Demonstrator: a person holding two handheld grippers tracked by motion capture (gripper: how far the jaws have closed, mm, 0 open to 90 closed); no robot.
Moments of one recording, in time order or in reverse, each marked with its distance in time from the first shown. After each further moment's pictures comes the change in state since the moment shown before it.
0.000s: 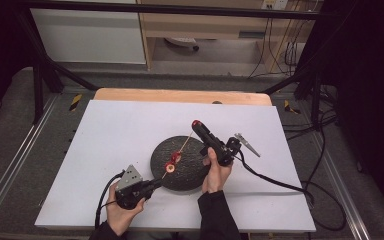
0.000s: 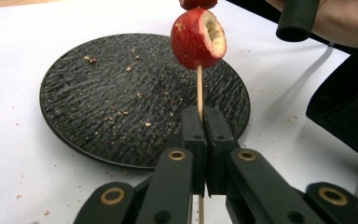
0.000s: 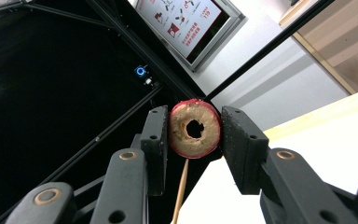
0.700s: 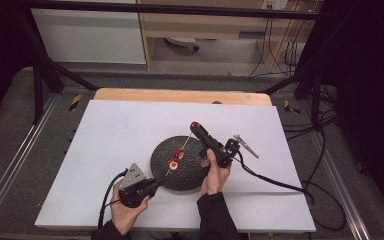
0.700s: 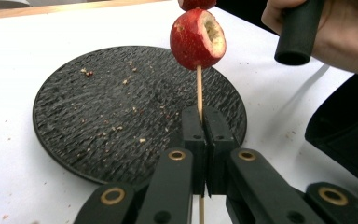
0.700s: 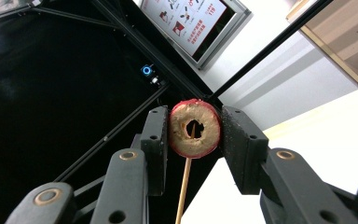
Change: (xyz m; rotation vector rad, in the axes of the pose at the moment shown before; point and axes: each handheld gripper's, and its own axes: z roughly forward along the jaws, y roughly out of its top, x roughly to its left) left arm -0.007 0.008 0.009 -0.033 0.010 -0.010; right arm 0.000 -0.005 -0.001 0.004 0.027 0.028
